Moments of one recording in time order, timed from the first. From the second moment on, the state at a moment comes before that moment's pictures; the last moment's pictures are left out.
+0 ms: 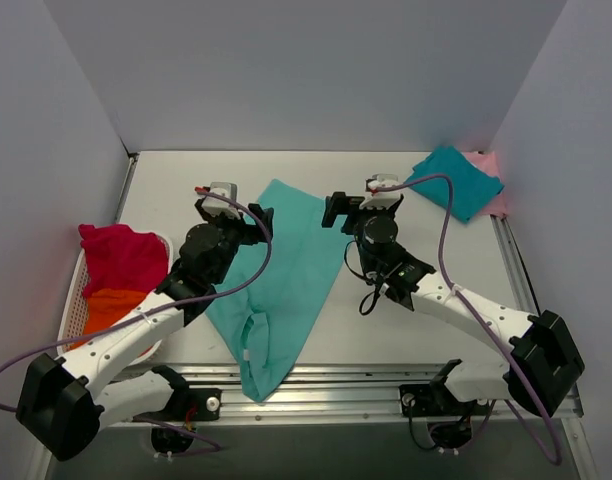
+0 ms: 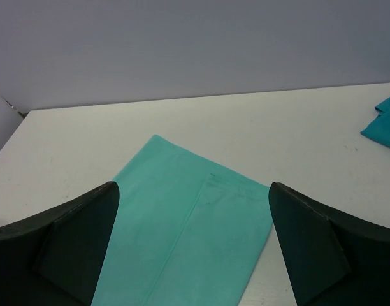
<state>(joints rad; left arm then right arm) -0.63 1.08 0.76 0.35 -0.33 -0.25 0.73 1.27 0.80 0.43 0.58 0.25</state>
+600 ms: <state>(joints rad) -0.45 1.42 1.02 0.11 -0.42 -0.34 0.73 1.34 0.89 0.35 0.65 0.25</state>
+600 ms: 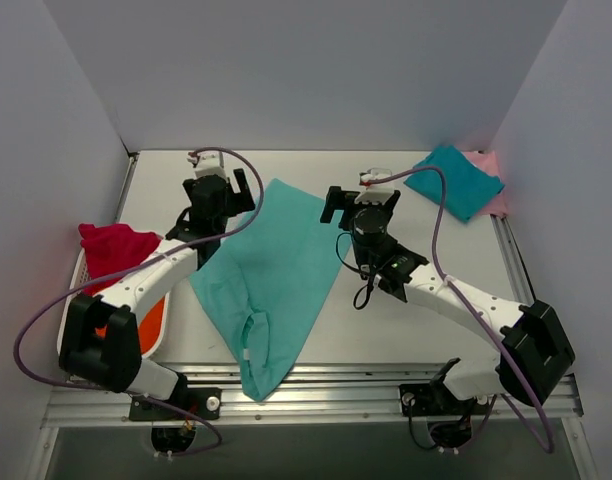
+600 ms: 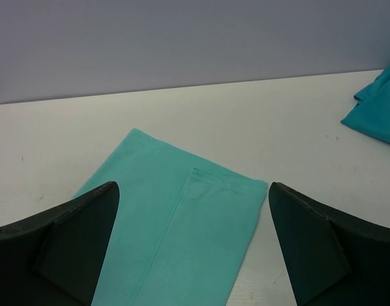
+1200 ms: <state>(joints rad) -0.24 1.79 1.13 -0.16 -0.28 -0.54 0.71 1.40 0.89 0.35 0.68 0.26</state>
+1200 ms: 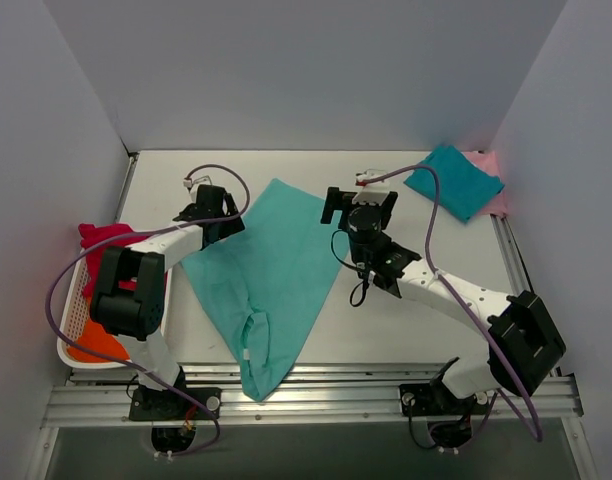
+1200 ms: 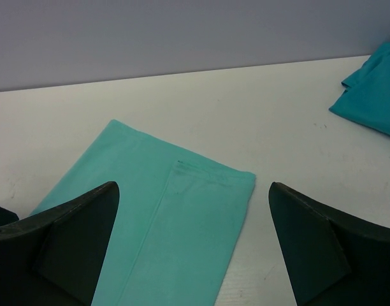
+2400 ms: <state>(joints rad) -0.19 1.83 1.12 -0.34 -0.34 -0.70 0.61 1.47 0.91 0.34 0.63 0.30</state>
